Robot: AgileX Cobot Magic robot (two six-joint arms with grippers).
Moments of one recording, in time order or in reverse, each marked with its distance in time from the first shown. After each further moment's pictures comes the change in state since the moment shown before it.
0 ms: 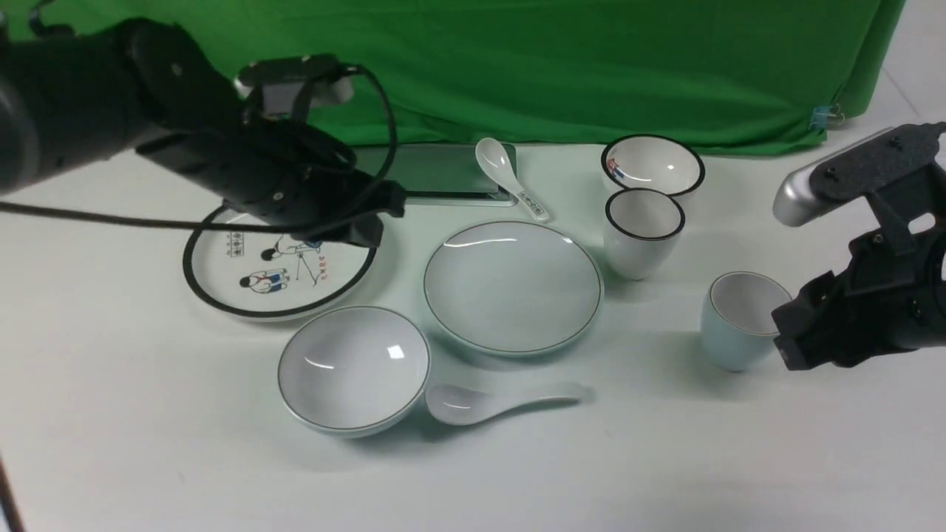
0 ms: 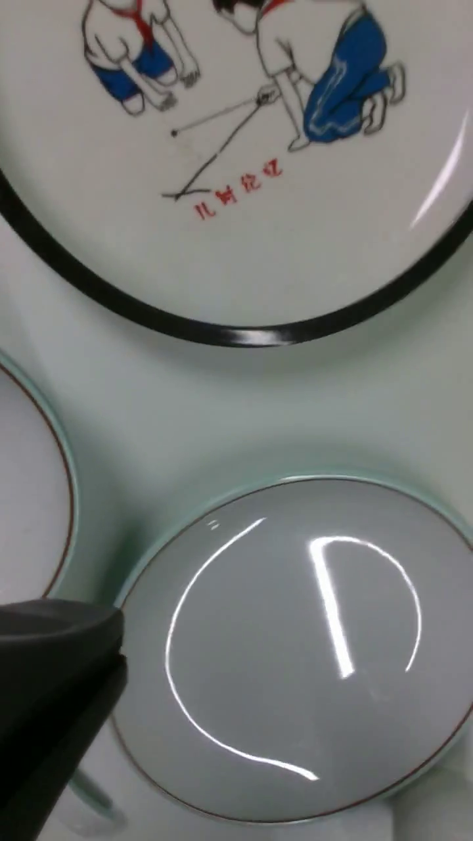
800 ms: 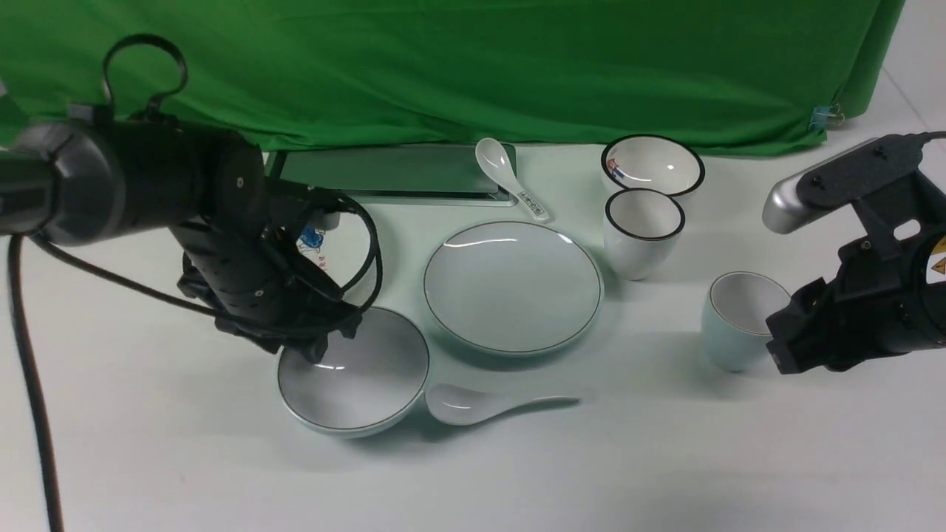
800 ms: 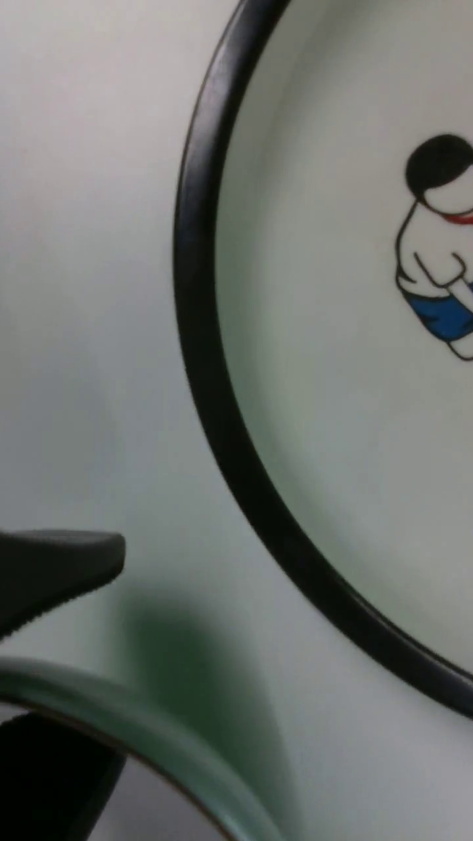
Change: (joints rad) right arm 0.000 0.019 0.000 0.000 -0.006 0.000; left arm -0.005 0.109 0.126 0.417 0.034 -0.250
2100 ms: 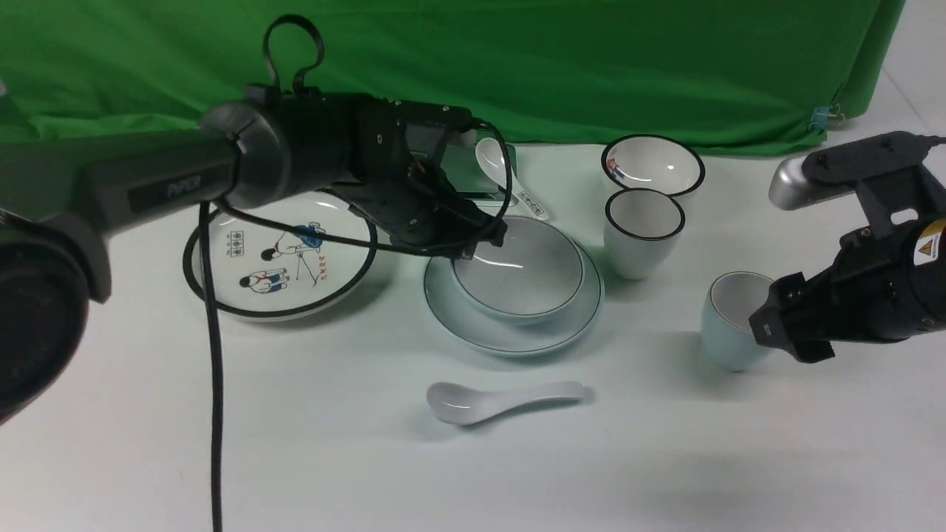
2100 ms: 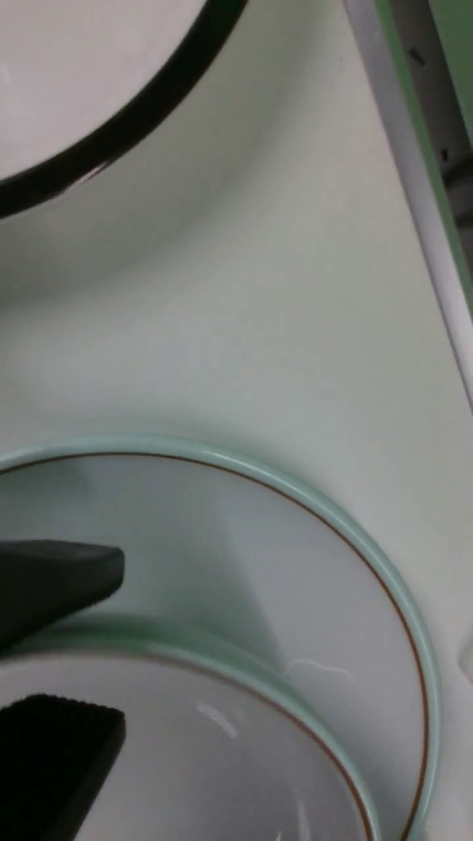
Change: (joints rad) right arm -0.074 0.125 -0.075 0.010 0.051 0.117; left arm -0.139 0.212 -0.395 -0.241 -0.167 0.127
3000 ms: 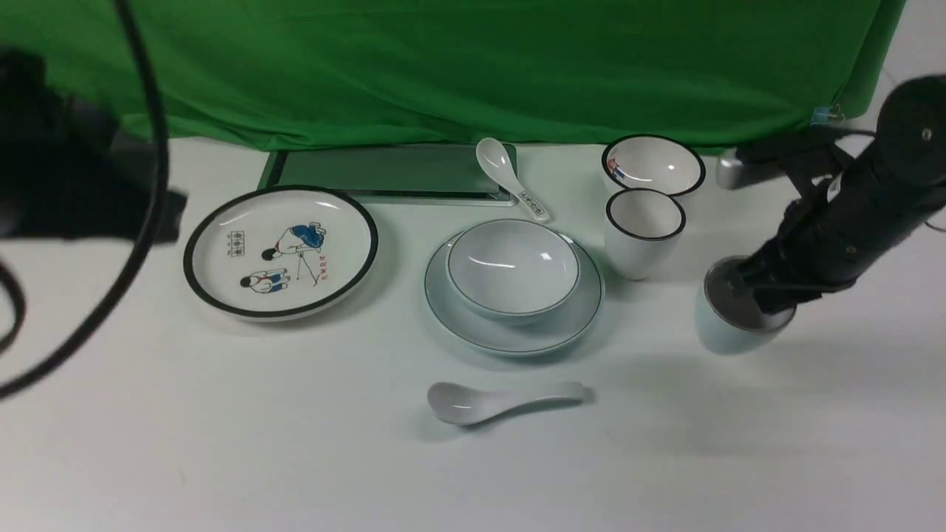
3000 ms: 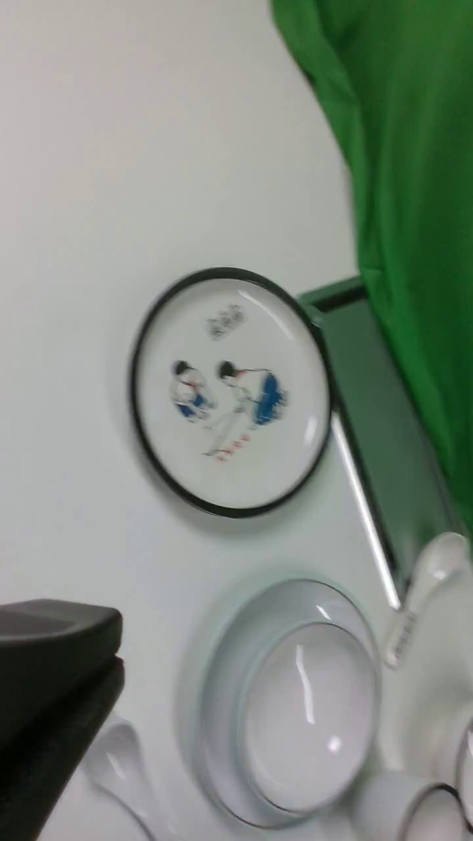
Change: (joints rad) right arm 0.001 0.341 -0.380 -0.008 0.215 -0.087; left arm 0.000 -1.166 0.638 0.450 0.216 -0.234
